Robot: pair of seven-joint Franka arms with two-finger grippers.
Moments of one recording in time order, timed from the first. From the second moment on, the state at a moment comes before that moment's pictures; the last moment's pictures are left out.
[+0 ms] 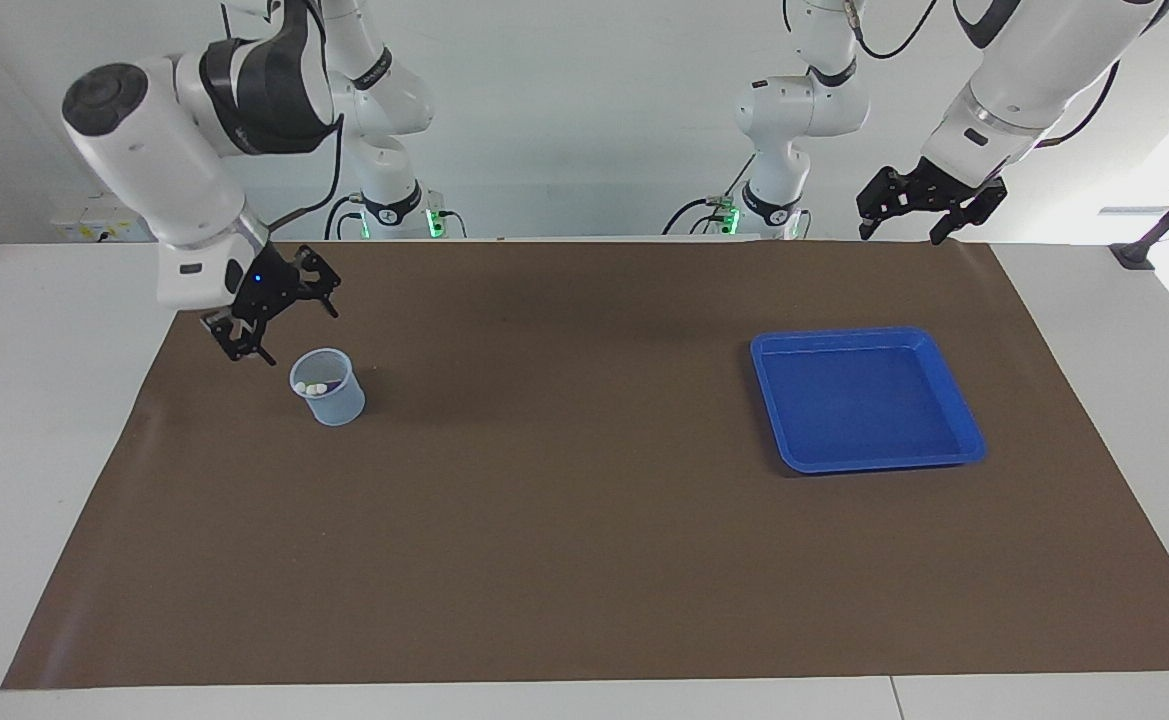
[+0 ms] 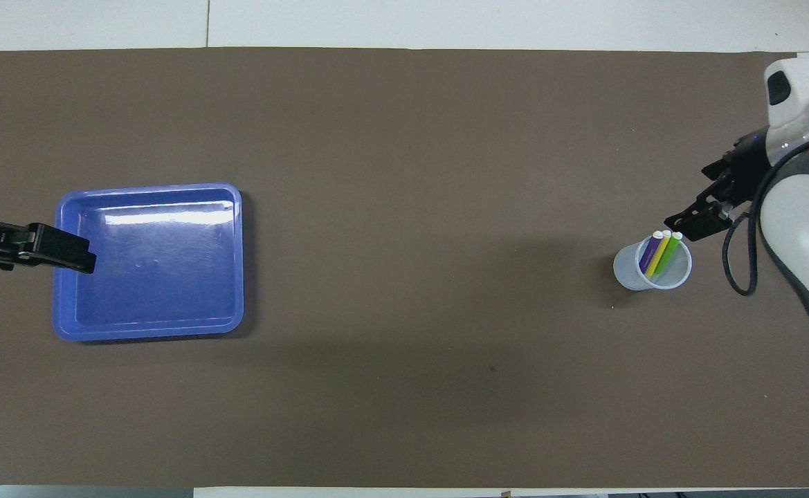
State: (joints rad) left arm -0.04 -0.08 -0.08 -1.62 -0.06 1.41 0.00; right arm -0.05 0.13 0.05 -1.69 0.09 1.75 -0.94
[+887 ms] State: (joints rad) left arm -0.05 -0.08 -0.08 -1.62 -0.06 1.41 0.00; right arm -0.08 0.11 0.05 -1.97 0.09 1.99 -1.59
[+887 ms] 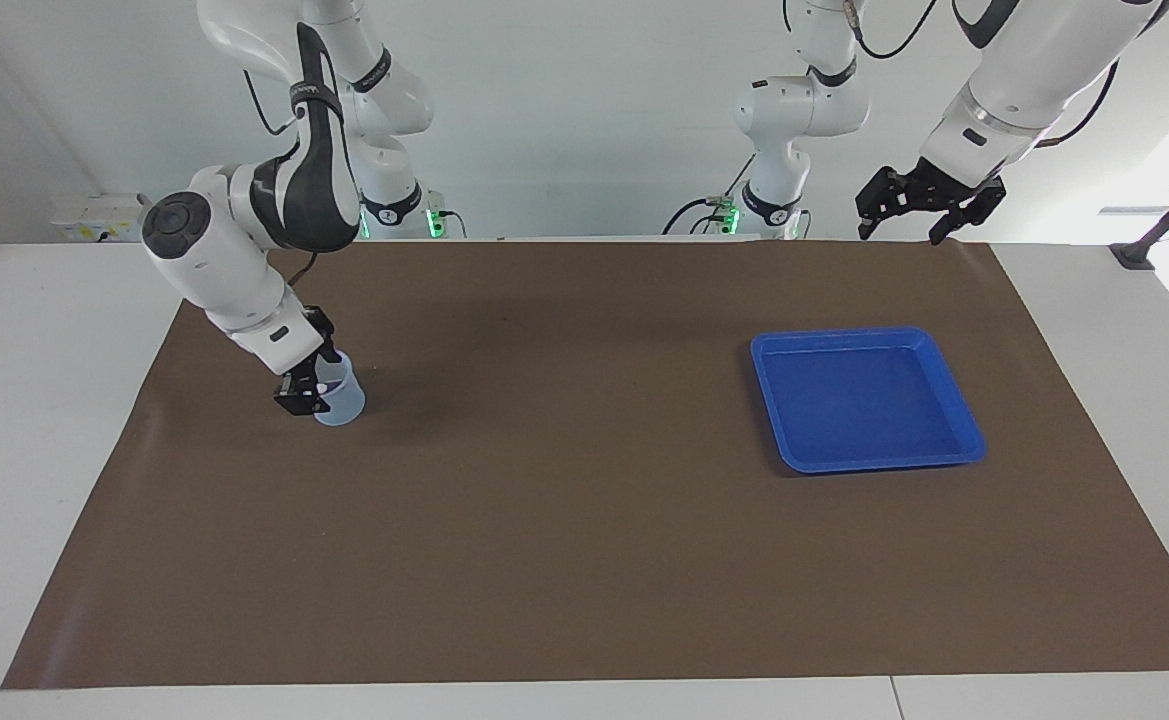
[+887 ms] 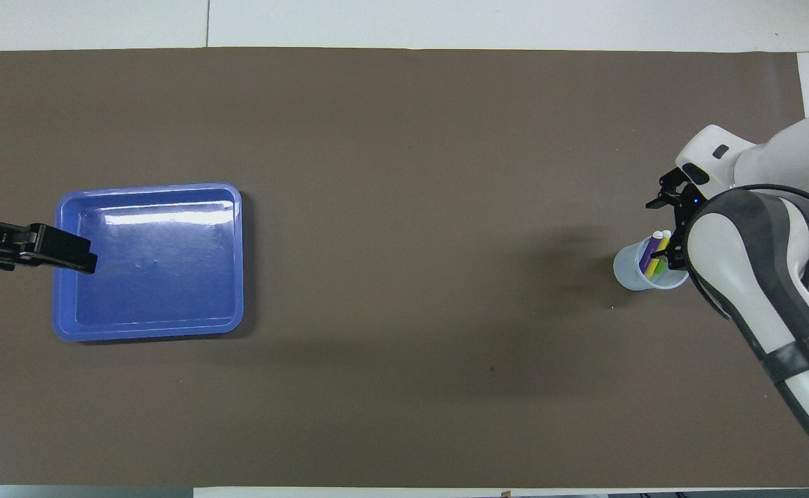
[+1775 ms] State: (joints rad) left arm -0.05 -0.08 -0.08 -1.62 -0.06 1.41 0.00; right arm -0.08 0.08 0.06 -2.07 0.09 2.10 -1.62
